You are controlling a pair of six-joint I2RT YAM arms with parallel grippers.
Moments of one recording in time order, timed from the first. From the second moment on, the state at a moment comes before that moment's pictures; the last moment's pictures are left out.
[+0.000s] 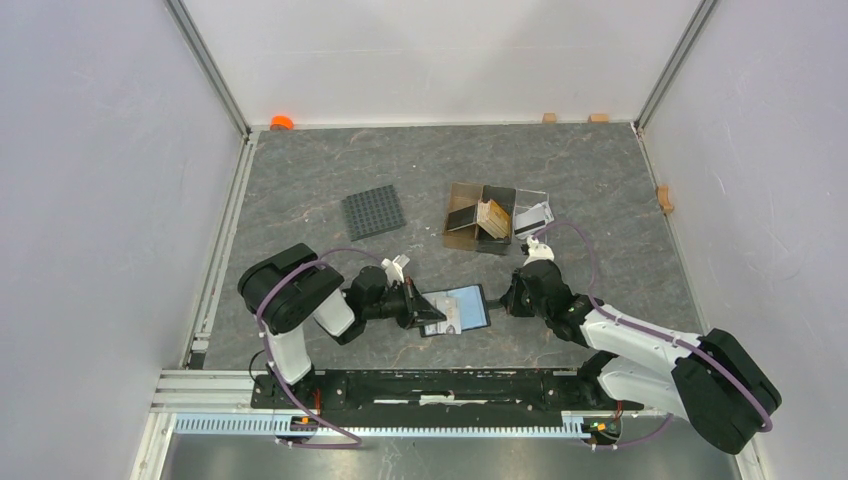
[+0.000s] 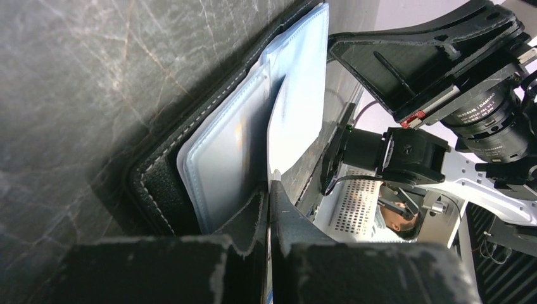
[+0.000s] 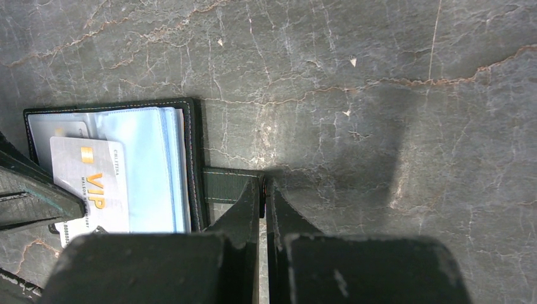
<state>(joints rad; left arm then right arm) -0.71 1.82 0.26 1.09 0.53 -1.19 0.67 1.09 0.30 0.00 0.12 0.63</state>
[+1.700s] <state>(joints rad) -0.68 1.84 0.33 1.03 0.53 -1.12 0.68 1.05 0.30 -0.05 0.15 0.63</state>
